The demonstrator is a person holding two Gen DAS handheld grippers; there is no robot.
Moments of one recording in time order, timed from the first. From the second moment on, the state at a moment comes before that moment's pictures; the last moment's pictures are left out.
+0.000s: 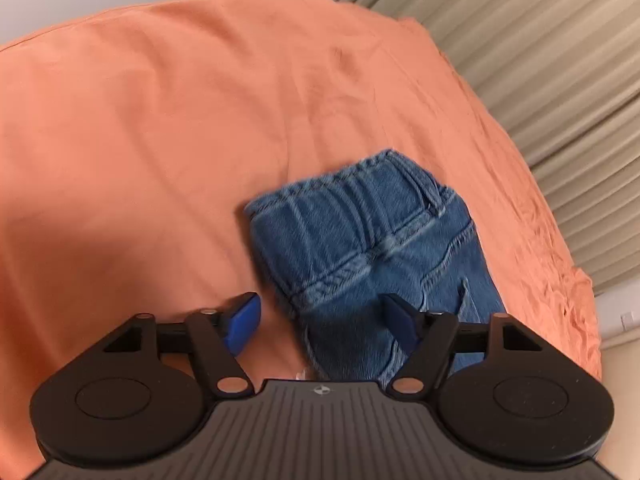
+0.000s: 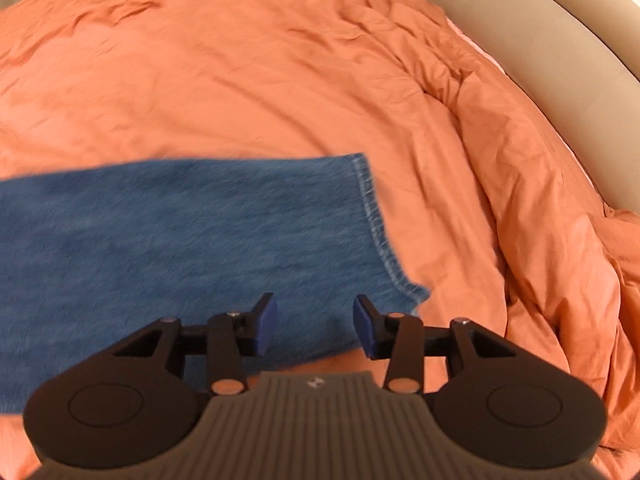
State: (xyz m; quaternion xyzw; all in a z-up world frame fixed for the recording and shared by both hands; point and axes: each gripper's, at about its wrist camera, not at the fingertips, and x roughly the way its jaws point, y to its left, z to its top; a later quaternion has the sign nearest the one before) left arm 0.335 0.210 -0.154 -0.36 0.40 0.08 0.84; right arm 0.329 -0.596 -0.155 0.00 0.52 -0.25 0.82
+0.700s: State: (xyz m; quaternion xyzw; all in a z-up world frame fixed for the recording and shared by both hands) left arm 0.350 0.148 -0.101 0.02 0.43 0.12 0.89; right arm 0.268 -0.654 -0.155 0.22 0.45 -0.27 0.82
